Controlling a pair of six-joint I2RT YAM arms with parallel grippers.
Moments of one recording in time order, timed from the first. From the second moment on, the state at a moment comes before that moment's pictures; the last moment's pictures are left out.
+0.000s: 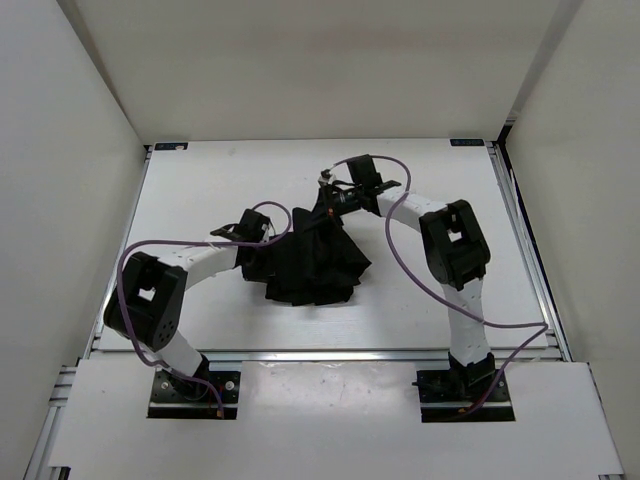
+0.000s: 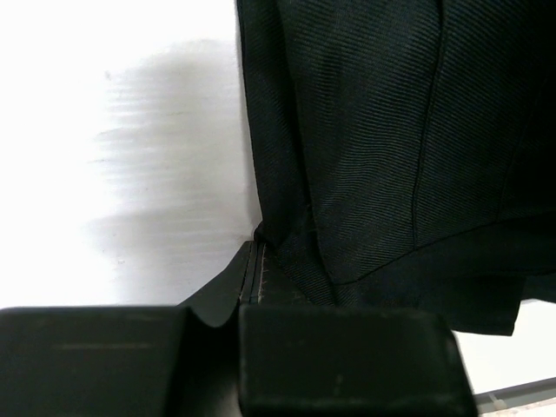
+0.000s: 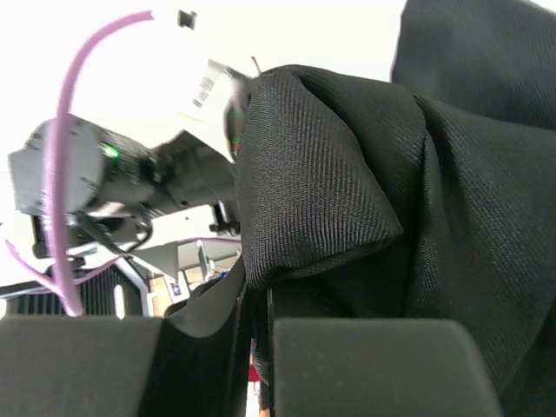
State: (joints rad) left arm -0.43 1.61 0.87 -0.43 0.03 -0.46; right arm 0.50 2.17 1.57 -0.22 -1.14 0.80
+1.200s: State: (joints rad) left arm -0.07 1.46 1.13 -0.48 0.21 -0.45; right arm 0.42 2.08 1.53 -0.15 -1.12 0.81
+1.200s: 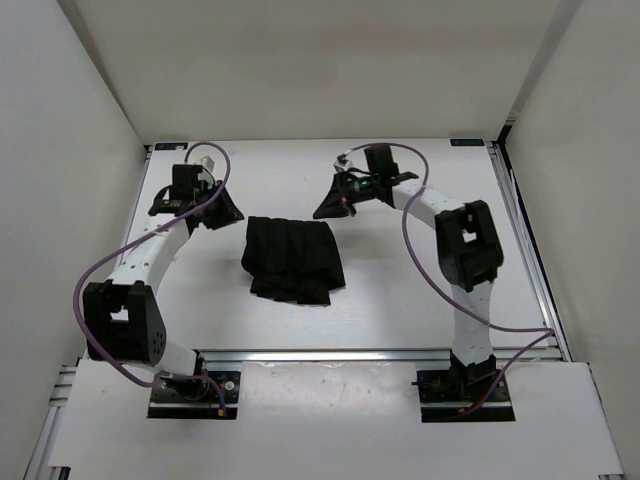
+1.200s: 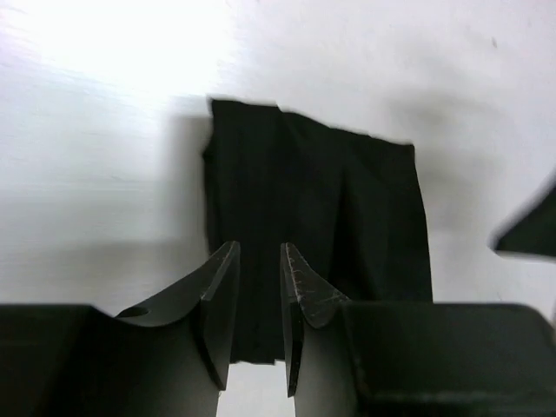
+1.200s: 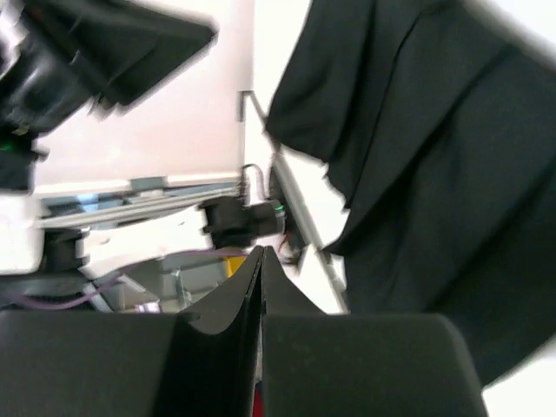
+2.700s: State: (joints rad) left arm -0.16 1.44 0.88 -0.38 0.43 -0.59; right arm 0.62 2.18 1.61 -0.73 -0.94 0.35
